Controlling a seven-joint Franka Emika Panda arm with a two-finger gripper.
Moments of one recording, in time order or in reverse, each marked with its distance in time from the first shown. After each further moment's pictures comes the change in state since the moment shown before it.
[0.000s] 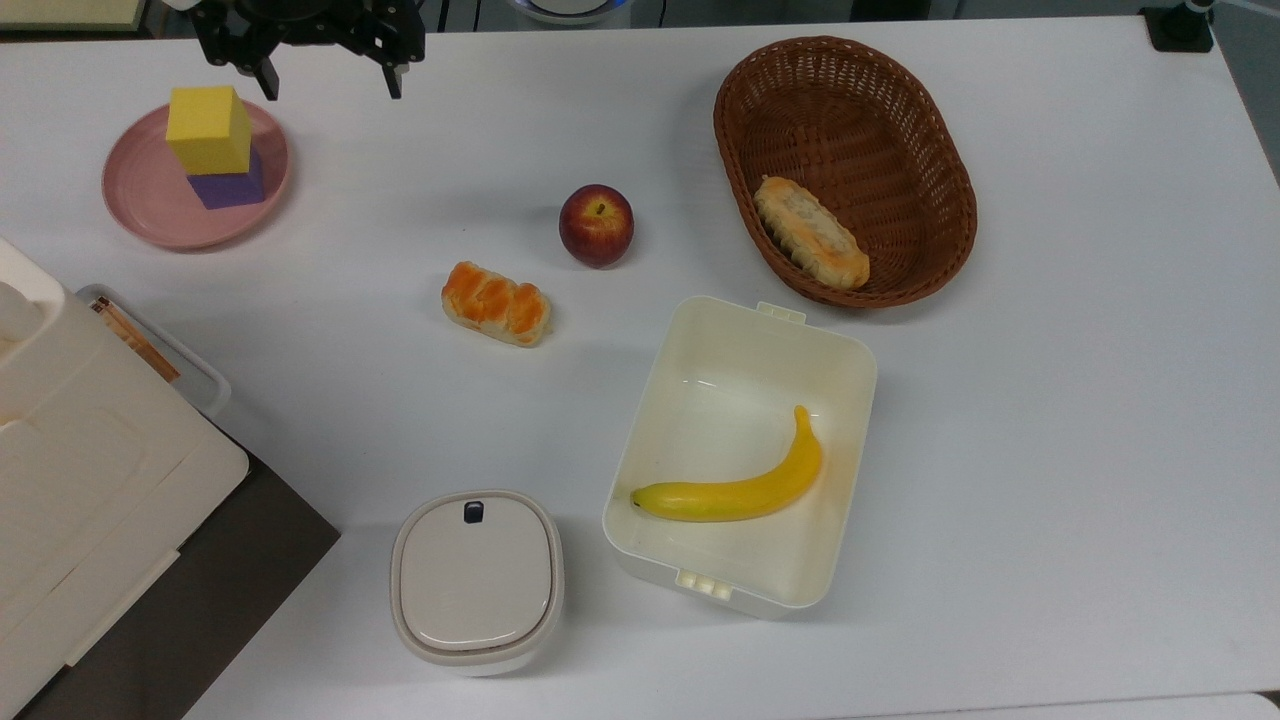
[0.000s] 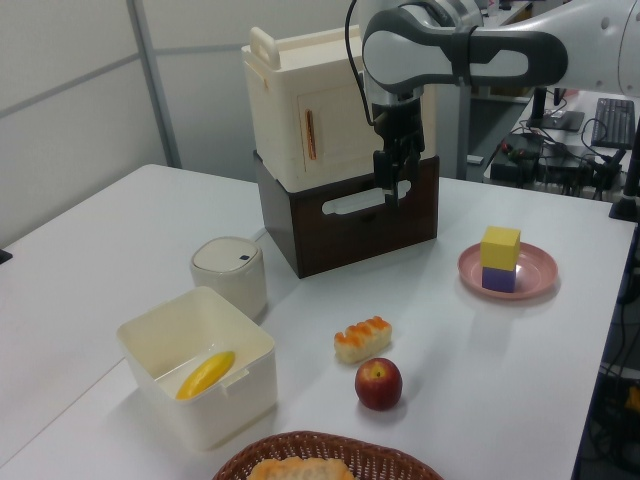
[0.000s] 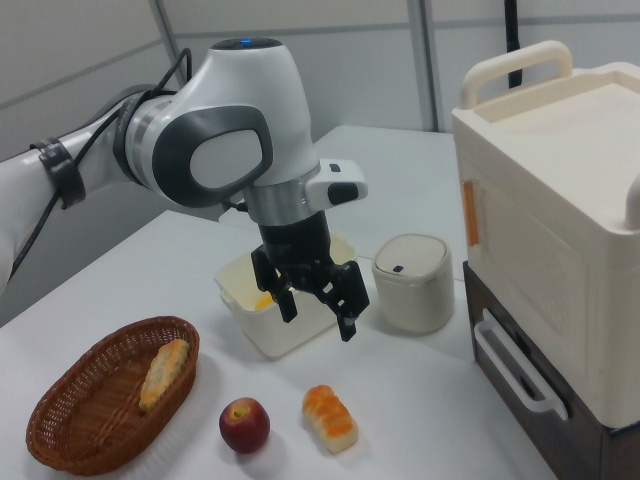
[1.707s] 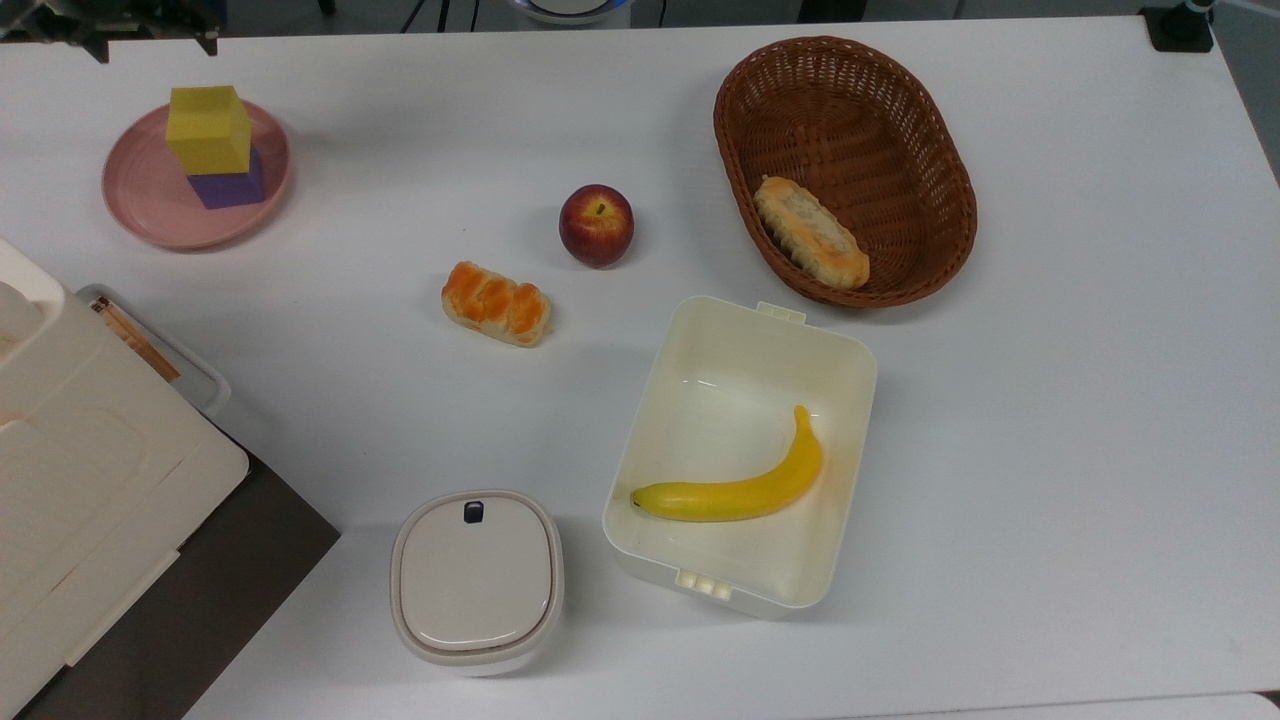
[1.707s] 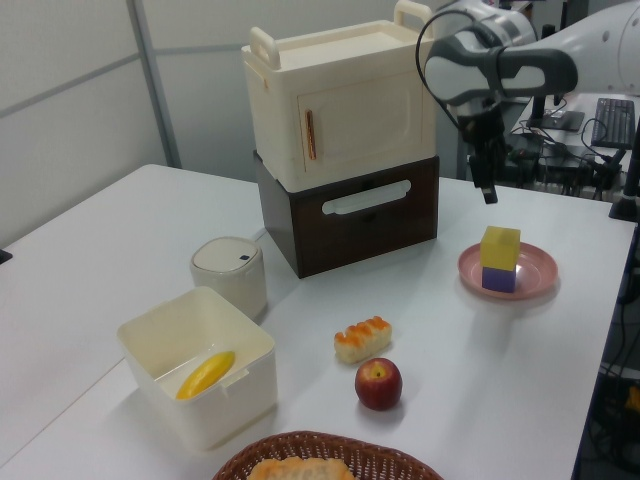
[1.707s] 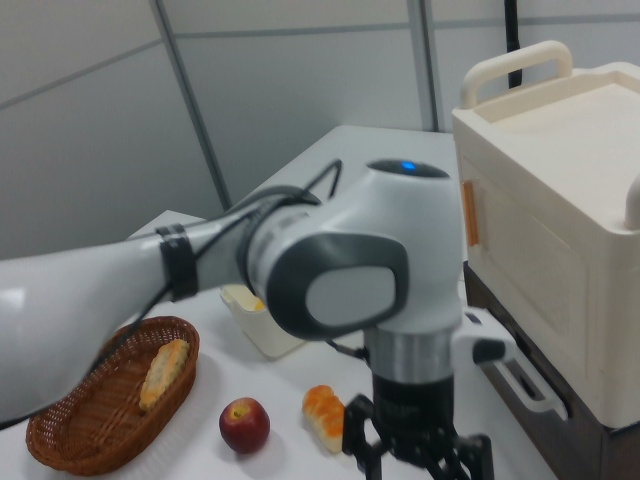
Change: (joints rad) arm -0.292 0.086 -0.013 -0.059 -0.142 -0.033 -0.349
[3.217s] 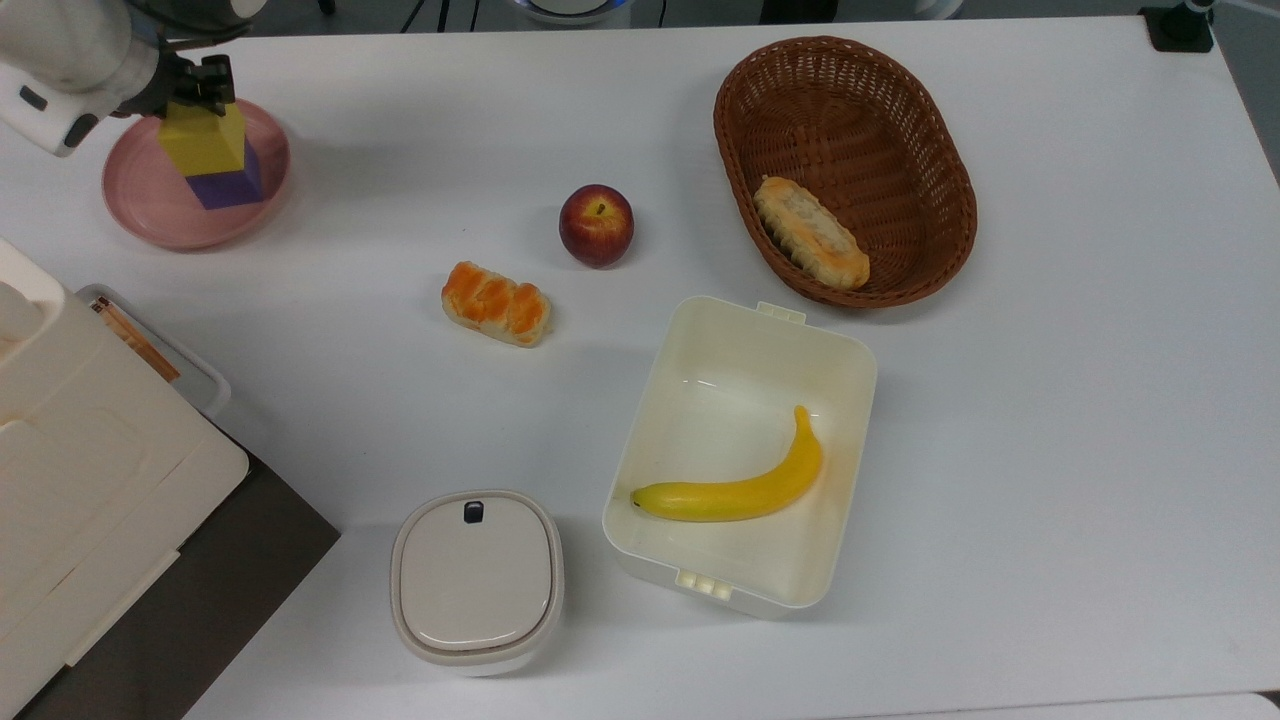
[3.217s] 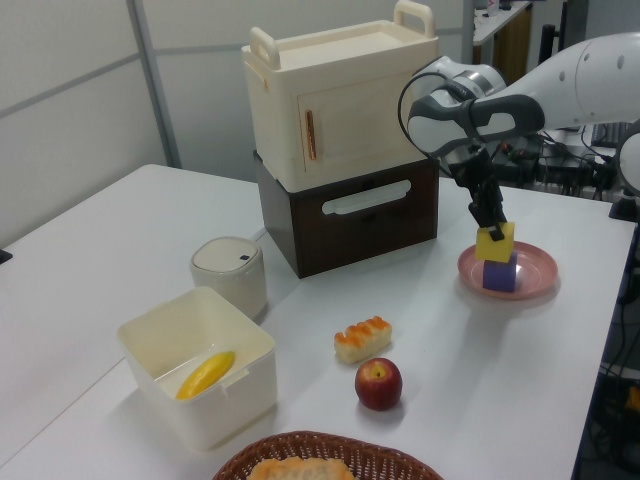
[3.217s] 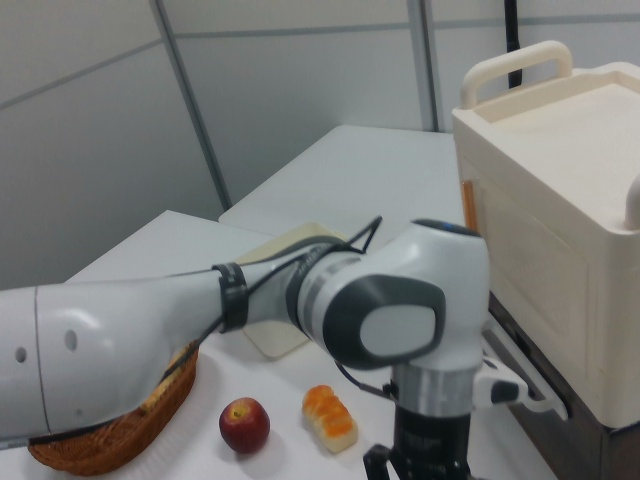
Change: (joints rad) arm 0.015 0.139 0.013 0.011 -0.073 -0.011 -0.004
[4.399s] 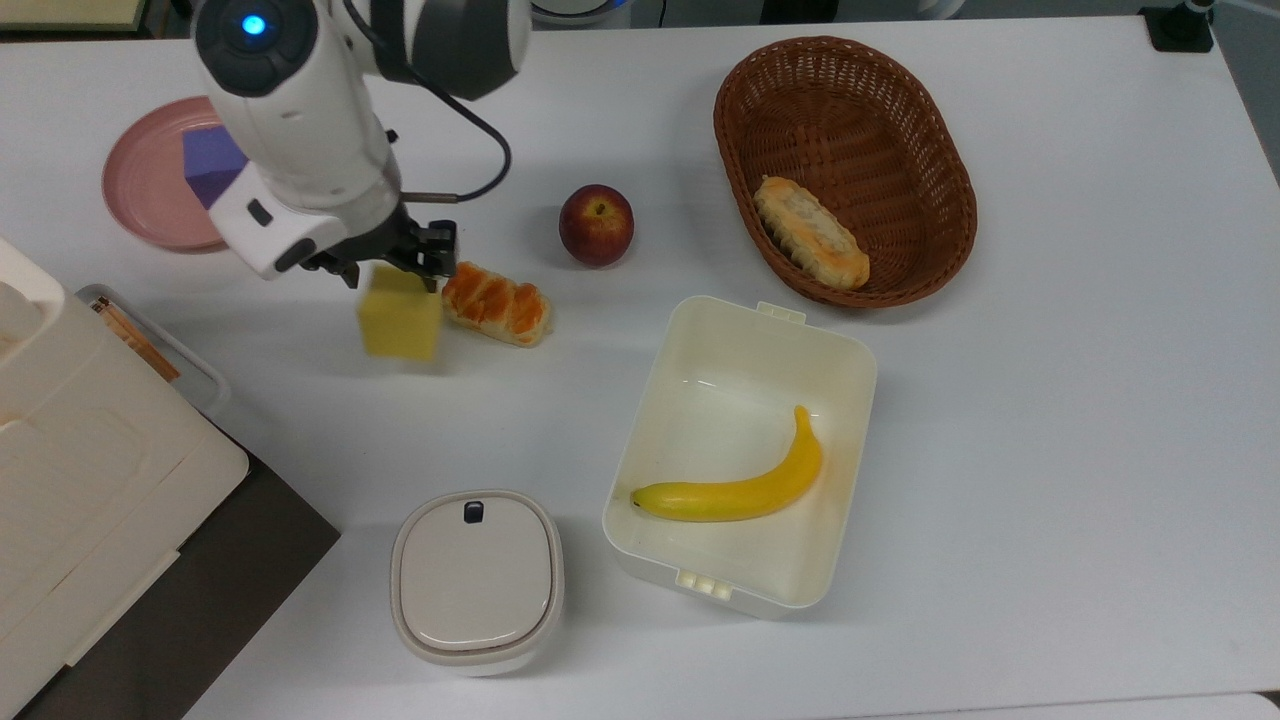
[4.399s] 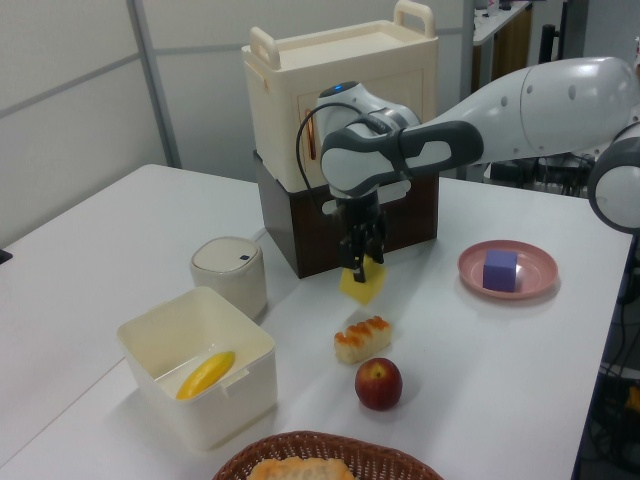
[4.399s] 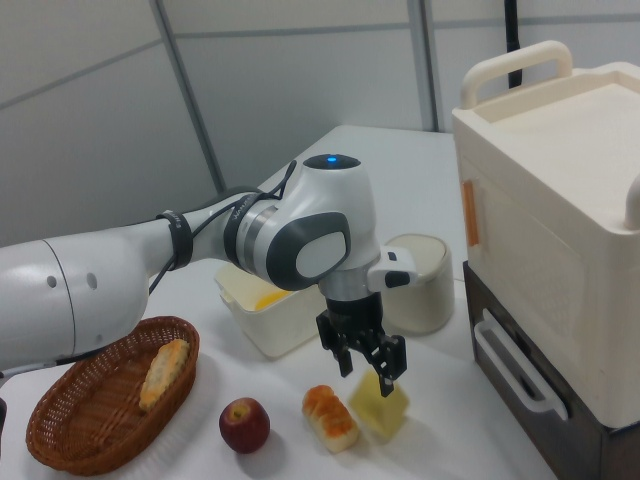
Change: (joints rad) arm 0.308 0.063 0.012 0.039 0.214 0.285 0.504
